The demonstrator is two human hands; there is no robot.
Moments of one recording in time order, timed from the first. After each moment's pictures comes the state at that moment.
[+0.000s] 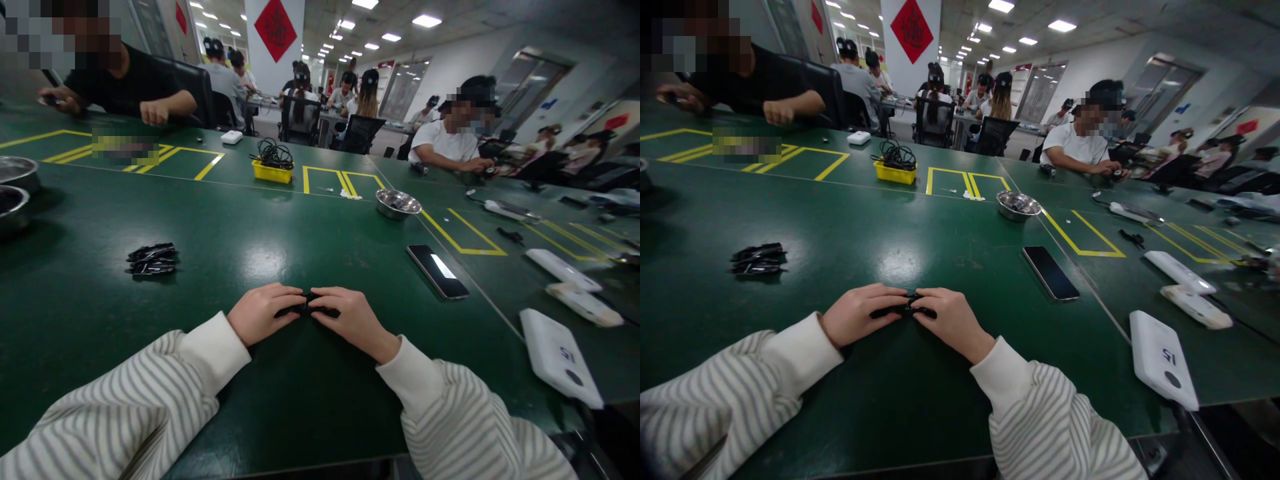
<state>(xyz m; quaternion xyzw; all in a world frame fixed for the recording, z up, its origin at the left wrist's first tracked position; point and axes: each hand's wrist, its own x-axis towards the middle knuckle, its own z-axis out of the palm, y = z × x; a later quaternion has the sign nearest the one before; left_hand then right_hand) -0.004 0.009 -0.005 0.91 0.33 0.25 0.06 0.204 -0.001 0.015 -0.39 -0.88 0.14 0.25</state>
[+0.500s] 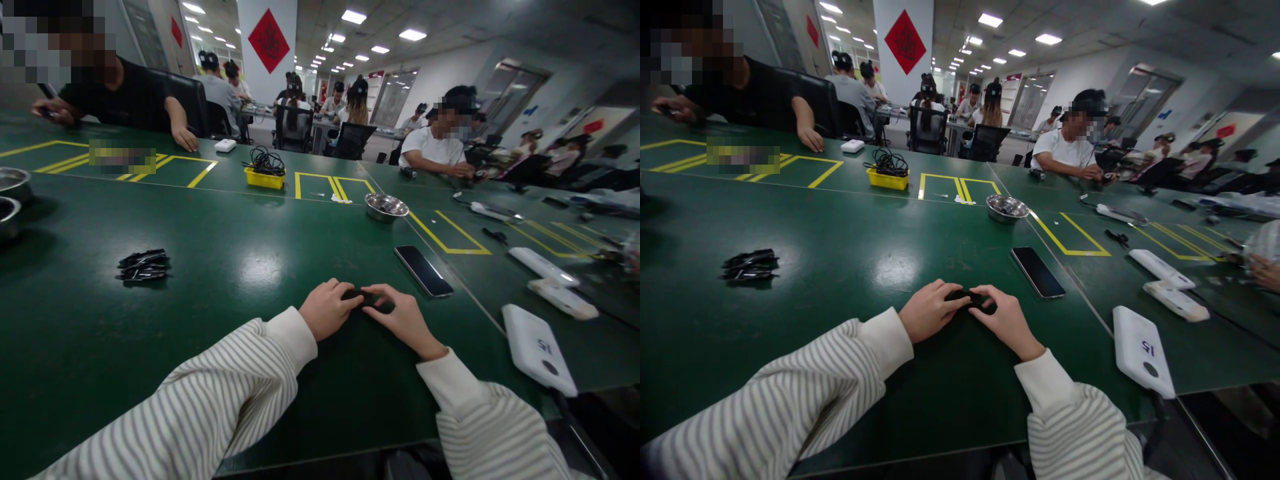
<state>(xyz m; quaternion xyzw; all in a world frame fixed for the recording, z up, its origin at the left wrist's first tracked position) 0.114 0.016 0.001 0.92 0.31 0.22 0.01 0.303 -0.008 0.013 -0.54 -0.78 0.15 0.27</state>
